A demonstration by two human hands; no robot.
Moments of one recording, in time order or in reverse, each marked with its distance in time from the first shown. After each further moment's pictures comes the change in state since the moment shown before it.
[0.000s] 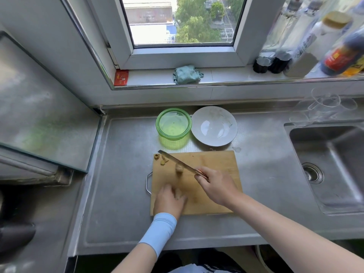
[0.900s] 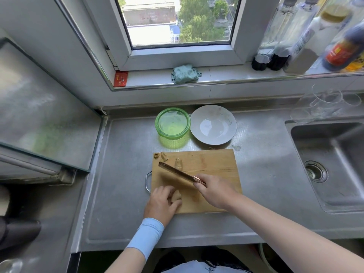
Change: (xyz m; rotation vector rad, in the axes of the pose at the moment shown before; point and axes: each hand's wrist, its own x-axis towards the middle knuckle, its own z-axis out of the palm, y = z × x) left_hand 0.002 -0.047 0.001 0.102 0.129 0.446; right_hand -0.008 0.010 0.003 -0.069 -0.184 0.020
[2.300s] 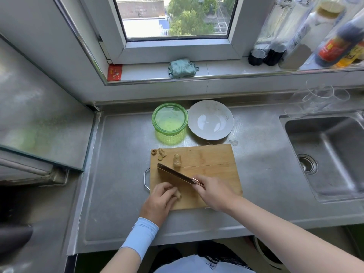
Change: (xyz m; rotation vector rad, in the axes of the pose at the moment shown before) left_hand -0.004 -0.021 -0.007 -0.001 0.110 0.412; right_hand -0.013 -0.010 0.016 -0.044 0.011 0.015
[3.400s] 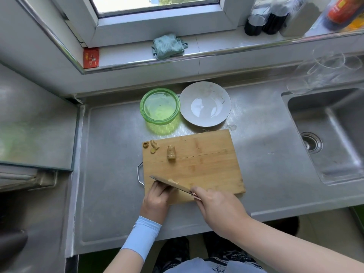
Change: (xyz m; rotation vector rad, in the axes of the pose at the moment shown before) left_hand -0.001 -0.005 0.024 0.115 0.145 0.184; right_hand -0.052 0.008 0.031 -0.117 0.034 -0.091
